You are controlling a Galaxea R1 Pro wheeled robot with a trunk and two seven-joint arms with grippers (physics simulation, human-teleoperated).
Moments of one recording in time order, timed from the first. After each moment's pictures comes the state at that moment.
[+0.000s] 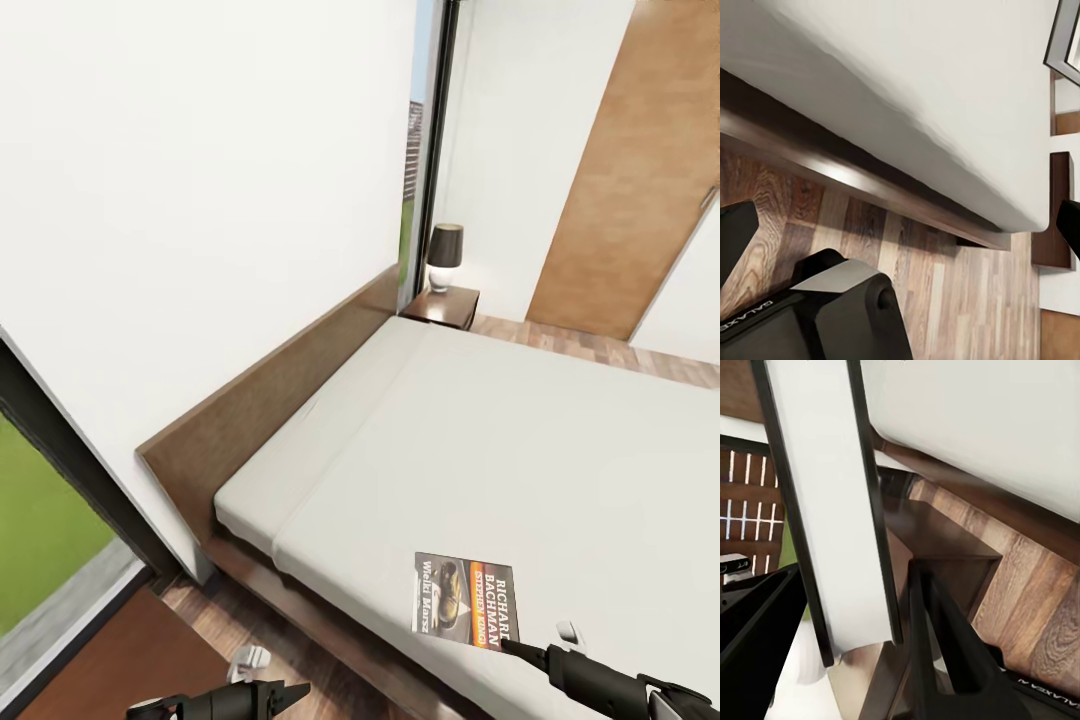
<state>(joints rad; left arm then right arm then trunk) -0.36 0.08 0.10 -0.42 0.09 0.22 -1.01 -0.50 -0.39 0.28 -0.19 -0.67 0.24 1.23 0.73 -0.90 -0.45</state>
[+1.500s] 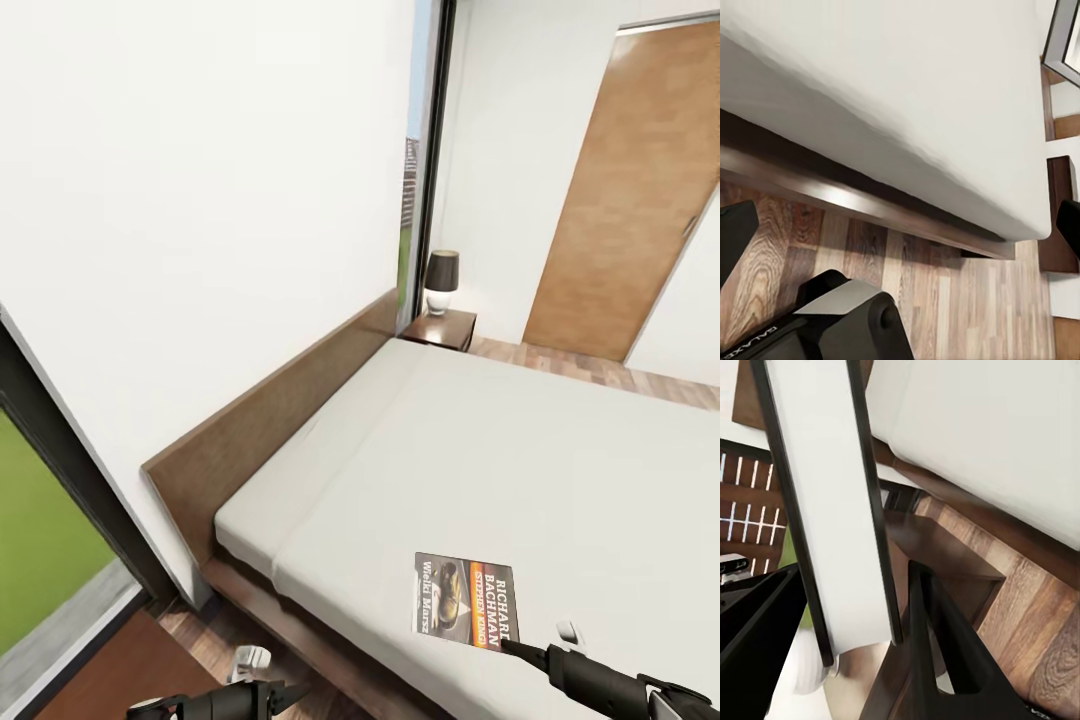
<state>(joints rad) -0.36 0.08 0.10 -0.42 0.09 0.22 -1.01 -0.50 -0.39 0.28 -0.19 -0.67 0.24 1.22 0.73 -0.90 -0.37</state>
